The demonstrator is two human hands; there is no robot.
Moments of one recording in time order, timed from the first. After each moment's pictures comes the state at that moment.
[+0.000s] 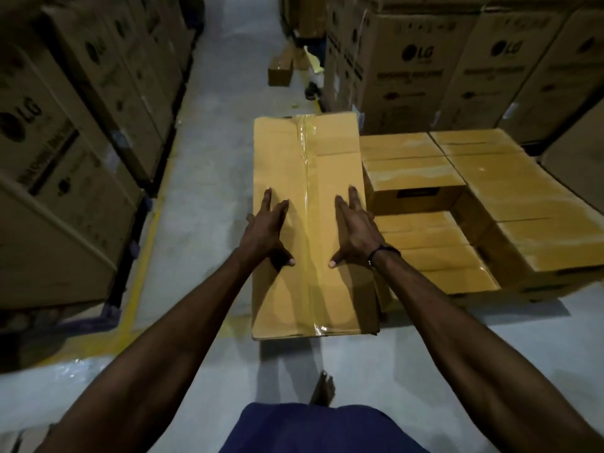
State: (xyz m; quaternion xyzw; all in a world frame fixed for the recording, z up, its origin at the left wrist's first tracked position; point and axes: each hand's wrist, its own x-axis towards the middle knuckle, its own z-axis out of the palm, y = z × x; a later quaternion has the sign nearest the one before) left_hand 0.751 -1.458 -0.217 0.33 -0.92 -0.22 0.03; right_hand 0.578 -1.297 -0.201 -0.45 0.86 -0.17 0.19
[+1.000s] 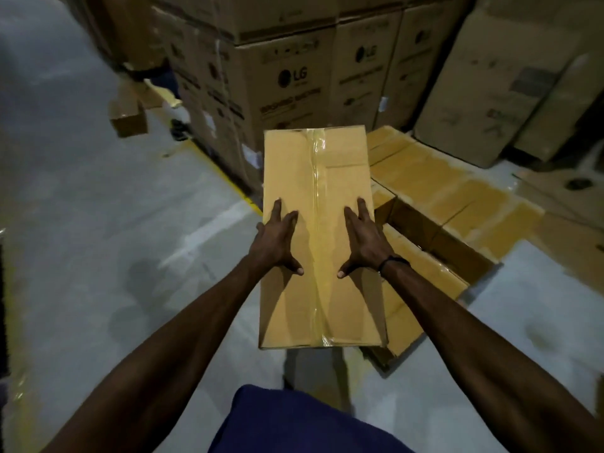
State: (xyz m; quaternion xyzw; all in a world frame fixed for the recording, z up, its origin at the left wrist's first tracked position) left_hand 0.326 -1.732 -0.226 0.07 -0.98 -0.17 -0.05; right_hand 0.256 -1.504 -0.222 -0.21 0.95 -0.20 0.14
